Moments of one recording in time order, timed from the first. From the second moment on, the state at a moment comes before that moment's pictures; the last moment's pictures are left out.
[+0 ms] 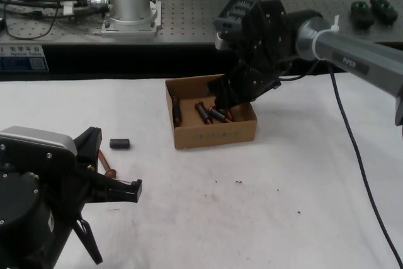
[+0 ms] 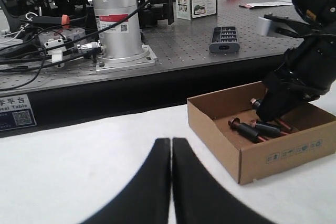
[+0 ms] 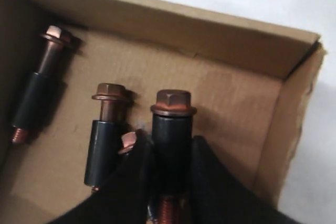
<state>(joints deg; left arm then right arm) -29.2 84.5 -13.4 -62.0 -17.2 2.1 27.4 140.6 -119.9 44.6 -13.9 3.3</state>
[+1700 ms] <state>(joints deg) -29.2 84.5 -13.4 -63.6 -17.4 2.5 40.3 87.0 -88.3 59.8 -8.8 -2.8</state>
